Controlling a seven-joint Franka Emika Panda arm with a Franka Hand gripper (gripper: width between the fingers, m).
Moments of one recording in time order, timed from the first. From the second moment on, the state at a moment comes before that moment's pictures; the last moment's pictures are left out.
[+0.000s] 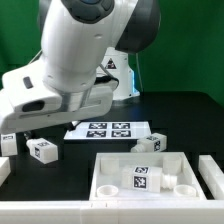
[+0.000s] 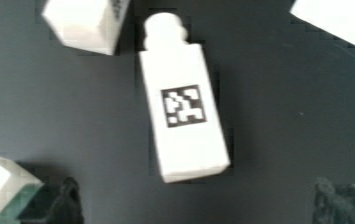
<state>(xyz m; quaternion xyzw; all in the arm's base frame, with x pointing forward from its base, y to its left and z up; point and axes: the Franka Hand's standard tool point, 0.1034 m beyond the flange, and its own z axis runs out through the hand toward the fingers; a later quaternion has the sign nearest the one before) 0.506 -0.098 0.060 0.90 0.25 -0.35 0.09</state>
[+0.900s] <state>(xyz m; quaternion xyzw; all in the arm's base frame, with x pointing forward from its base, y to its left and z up) 0.509 -0.133 0.038 0.88 0.24 -0.40 0.10</state>
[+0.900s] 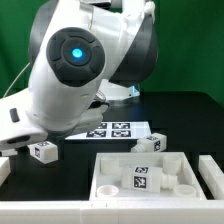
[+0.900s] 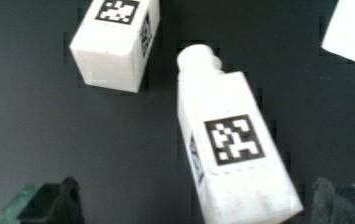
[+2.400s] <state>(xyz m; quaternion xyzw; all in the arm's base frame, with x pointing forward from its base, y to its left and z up) 0.491 -0.116 0.011 0.87 0.25 -0.42 0.10</state>
